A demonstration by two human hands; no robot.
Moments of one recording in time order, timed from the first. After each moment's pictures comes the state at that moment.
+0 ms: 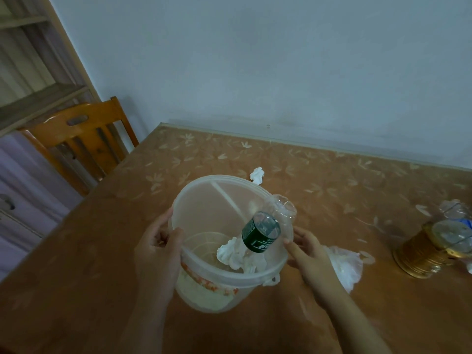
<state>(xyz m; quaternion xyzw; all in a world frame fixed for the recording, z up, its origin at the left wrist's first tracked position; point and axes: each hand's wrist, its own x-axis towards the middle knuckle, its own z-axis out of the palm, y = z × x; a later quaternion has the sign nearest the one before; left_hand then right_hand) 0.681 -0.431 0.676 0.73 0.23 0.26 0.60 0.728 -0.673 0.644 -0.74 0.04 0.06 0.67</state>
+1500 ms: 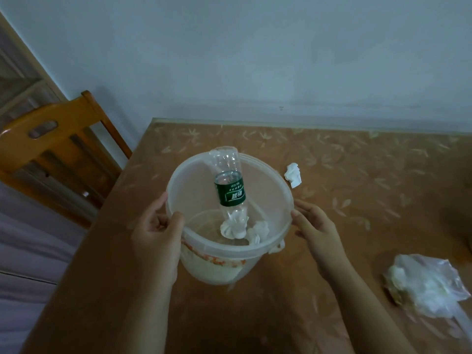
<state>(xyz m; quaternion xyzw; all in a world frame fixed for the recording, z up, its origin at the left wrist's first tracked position) 0.828 -0.263 0.657 0.70 0.24 0.20 0.64 0.847 -0.506 0.620 -0.73 0.10 -0.03 0.67</state>
